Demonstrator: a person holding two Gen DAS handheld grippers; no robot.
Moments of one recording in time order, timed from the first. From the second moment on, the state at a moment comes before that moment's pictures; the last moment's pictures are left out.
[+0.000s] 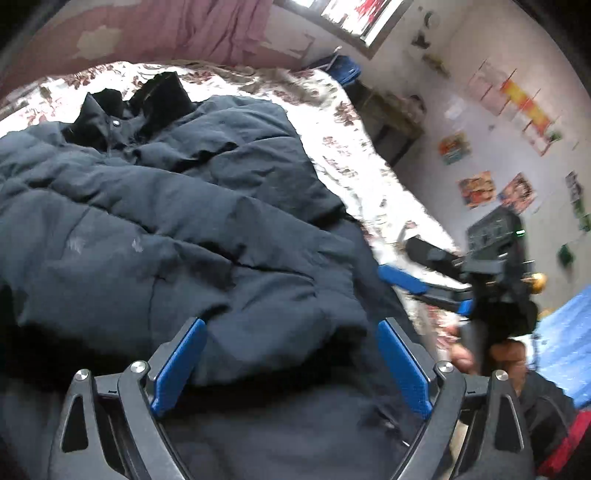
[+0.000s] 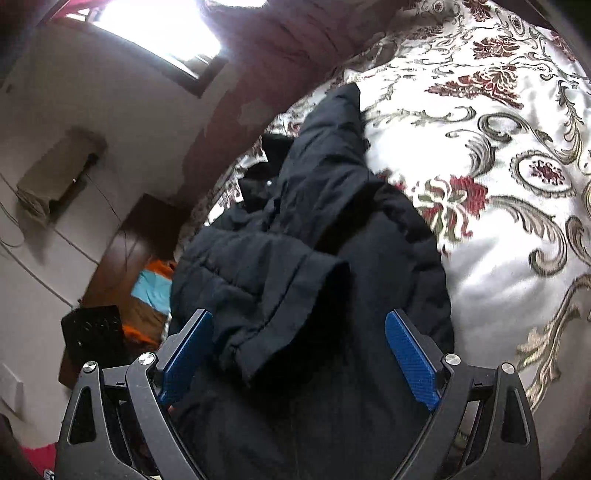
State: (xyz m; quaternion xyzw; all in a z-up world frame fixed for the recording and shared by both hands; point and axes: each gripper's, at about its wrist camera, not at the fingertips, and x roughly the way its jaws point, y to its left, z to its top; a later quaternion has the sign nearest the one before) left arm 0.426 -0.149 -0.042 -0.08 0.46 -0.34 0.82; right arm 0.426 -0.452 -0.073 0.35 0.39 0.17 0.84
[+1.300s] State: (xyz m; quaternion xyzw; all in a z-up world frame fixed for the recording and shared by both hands) left arm 0.511 -0.015 -0.040 -0.03 0.40 -0.09 0.91; right arm 0.490 -0.426 -0.026 0.11 0.46 0.06 0.88
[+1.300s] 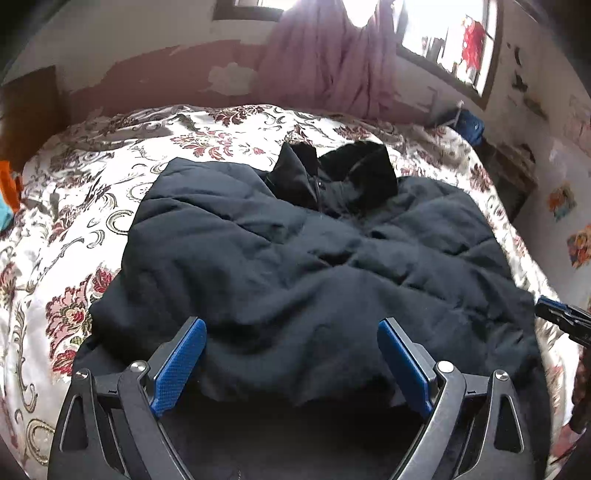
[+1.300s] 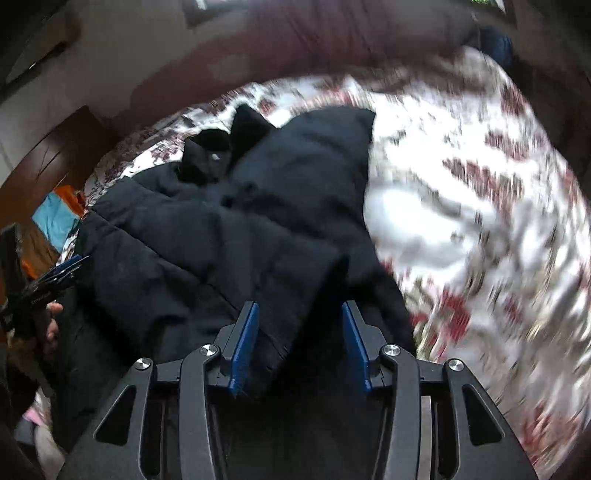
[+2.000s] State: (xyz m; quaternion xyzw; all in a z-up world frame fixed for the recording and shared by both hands) left arm 0.538 -0.049 -0.057 0.08 0.44 -0.05 0.89; right arm 0.537 -0.418 0.006 0.06 0.37 0.03 0.93
